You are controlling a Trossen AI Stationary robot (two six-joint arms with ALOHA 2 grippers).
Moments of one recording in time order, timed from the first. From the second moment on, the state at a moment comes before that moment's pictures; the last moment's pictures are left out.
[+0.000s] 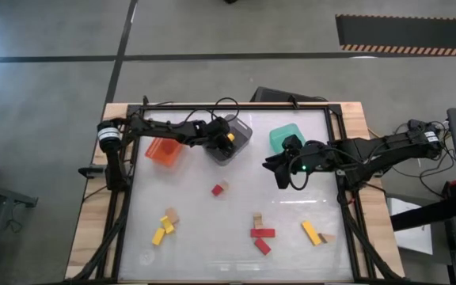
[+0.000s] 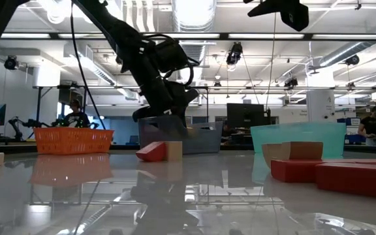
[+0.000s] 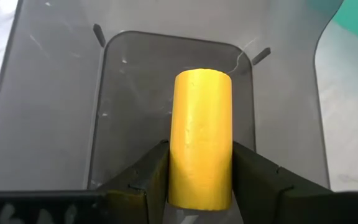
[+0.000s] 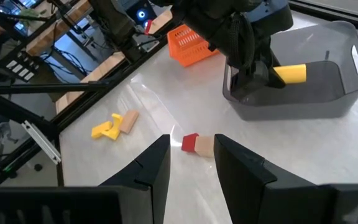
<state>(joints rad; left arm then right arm) 0.33 1.84 1.15 -0.22 -0.14 -0.52 0.19 1.15 1.06 -0.46 0.32 0.76</state>
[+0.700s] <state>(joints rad) 0.33 1.84 1.15 -0.22 -0.11 -0.52 0.19 1.15 1.06 -0.46 0.31 0.79</state>
